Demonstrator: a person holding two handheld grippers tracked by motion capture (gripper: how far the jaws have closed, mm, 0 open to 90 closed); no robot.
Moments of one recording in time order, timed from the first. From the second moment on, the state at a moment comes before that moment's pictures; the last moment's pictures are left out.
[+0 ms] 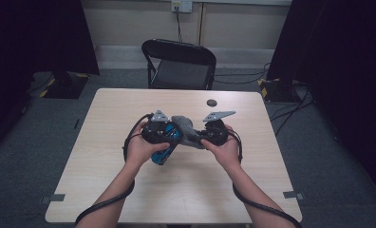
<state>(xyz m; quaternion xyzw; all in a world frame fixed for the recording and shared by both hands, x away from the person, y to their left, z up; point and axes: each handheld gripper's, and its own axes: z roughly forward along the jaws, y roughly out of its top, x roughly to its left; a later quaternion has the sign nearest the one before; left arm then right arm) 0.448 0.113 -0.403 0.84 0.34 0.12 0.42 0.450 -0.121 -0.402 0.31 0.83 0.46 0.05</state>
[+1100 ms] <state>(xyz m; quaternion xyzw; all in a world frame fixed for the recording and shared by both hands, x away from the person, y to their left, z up) 0.455 0.106 -0.394 0.83 0.34 0.12 0.41 0.444 -0.111 -0.422 0.30 0.84 0.45 0.03</state>
